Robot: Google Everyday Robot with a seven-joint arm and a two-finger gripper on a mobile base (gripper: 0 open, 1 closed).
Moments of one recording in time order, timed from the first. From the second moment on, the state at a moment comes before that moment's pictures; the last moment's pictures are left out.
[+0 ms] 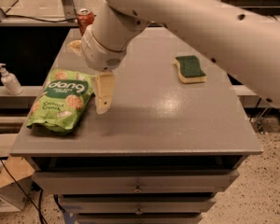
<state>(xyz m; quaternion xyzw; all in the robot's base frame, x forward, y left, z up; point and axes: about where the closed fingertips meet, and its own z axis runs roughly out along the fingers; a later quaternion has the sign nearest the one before) 0.536 0.131 0.895 -0.85 0.44 0.09 0.27</state>
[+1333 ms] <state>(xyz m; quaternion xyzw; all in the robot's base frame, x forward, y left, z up) 0.579 0.189 0.830 -0.89 0.39 0.10 0.22</state>
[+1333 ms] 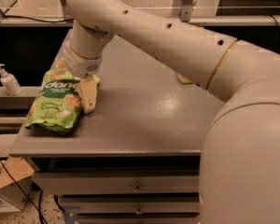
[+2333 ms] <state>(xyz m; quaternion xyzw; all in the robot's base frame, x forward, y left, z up) 0.579 0.188 0.834 -0.89 0.40 0.10 0.21</state>
